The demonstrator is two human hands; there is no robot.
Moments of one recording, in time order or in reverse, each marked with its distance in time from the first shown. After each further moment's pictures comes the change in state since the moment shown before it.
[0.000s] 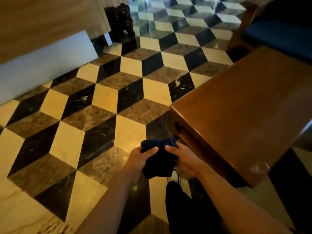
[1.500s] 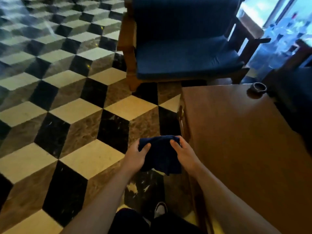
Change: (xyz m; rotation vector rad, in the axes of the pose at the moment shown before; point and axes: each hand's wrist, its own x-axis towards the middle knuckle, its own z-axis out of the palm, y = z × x) left_hand 0.936 0.587 0.482 0.965 -0.781 0.251; right_hand 0.537 -0.711 -0.459 0.244 1.077 -0.515
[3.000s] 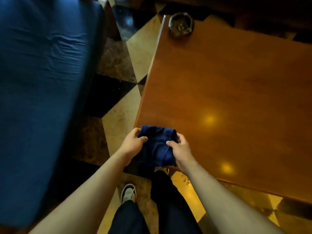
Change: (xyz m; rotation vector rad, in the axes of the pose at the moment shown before) left_hand 0.757 0.137 0.347 0.813 -1.052 -0.045; right_hand 0.559 0.002 -0.244 0.882 1.381 0.384
